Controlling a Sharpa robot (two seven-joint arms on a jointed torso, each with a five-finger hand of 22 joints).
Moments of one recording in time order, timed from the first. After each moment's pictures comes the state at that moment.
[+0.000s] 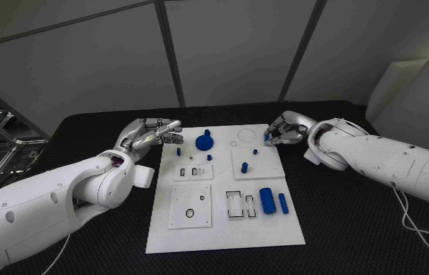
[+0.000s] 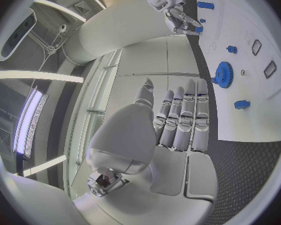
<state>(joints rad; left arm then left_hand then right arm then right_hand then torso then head) 1.11 -0.88 0.08 1.54 -0.16 -0.34 0.38 1.40 0.11 -0.24 0.02 0.20 0.93 0.19 0.12 0.11 1.01 0.14 0.21 0.07 1.13 0.11 0.16 0.18 0.19 0.91 0.21 0.41 0.13 1.21 -0.79 0.02 1.15 -1.15 -0.21 0.09 1.25 -0.10 0.32 -0.07 0.26 1.13 0.09 0.09 0.08 1.47 0.01 1.38 1.31 1.47 -0.05 1.47 1.31 0.01 1.47 0.06 1.55 1.31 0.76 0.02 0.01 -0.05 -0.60</state>
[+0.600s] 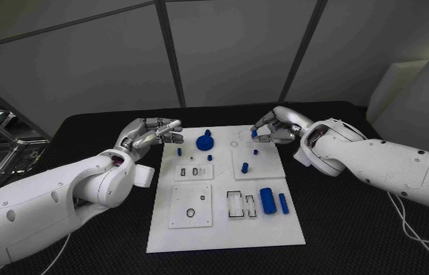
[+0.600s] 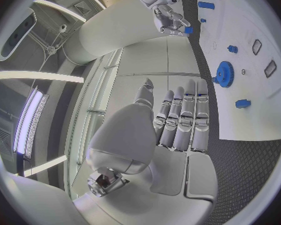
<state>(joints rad) 1.11 -0.89 0.08 1.54 -0.16 -0.34 0.38 1.40 0.11 -0.24 0.02 0.20 0.93 0.19 0.12 0.11 1.01 0.14 0.21 0.07 1.13 0.11 0.16 0.18 0.19 0.91 0.21 0.41 0.13 1.21 -0.85 0.04 1.40 -1.16 -0.34 0.08 1.26 -0.07 0.33 -0.07 0.26 1.14 0.08 0.08 0.09 1.47 0.01 1.39 1.31 1.47 -0.06 1.48 1.31 0.01 1.47 0.06 1.57 1.31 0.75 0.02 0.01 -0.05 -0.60</state>
